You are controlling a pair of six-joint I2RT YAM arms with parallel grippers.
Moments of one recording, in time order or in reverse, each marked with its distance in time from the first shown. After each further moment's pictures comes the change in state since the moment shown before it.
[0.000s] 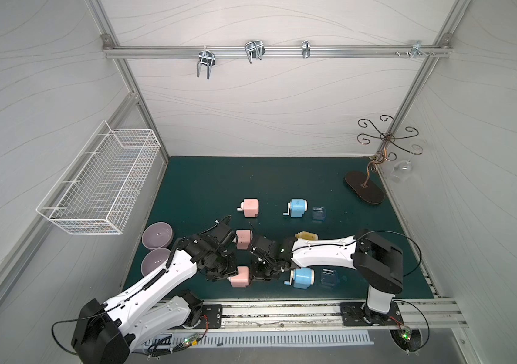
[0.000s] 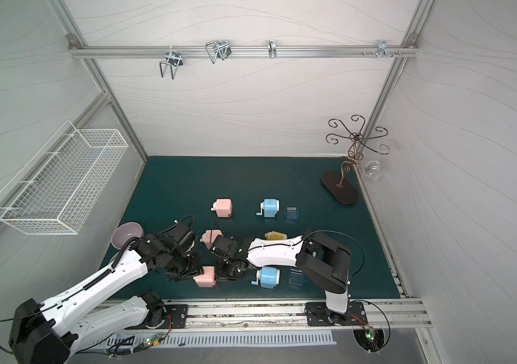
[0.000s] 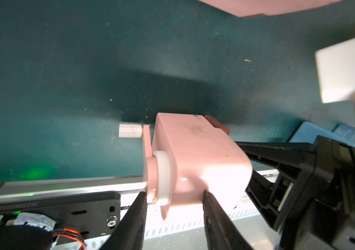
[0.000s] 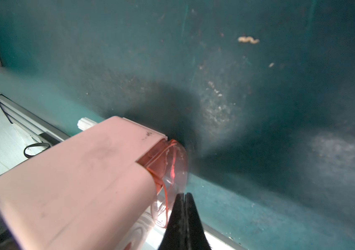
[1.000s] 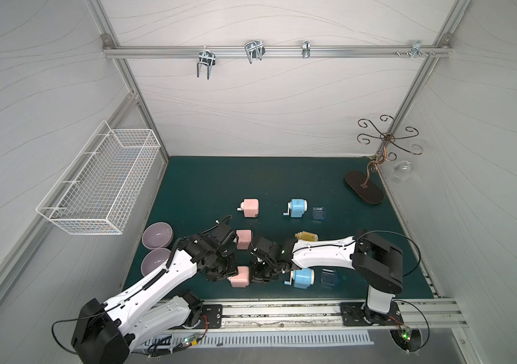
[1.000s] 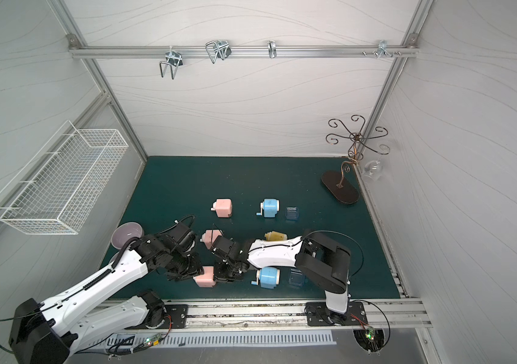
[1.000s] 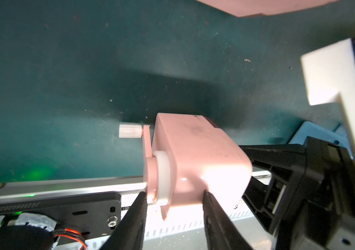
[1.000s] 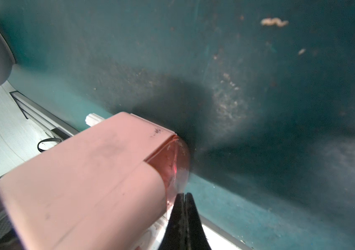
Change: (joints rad) left arm -0.008 0.001 0.001 0.001 0.000 0.000; right arm 0.003 0.001 -0.024 0.065 -0.039 0.032
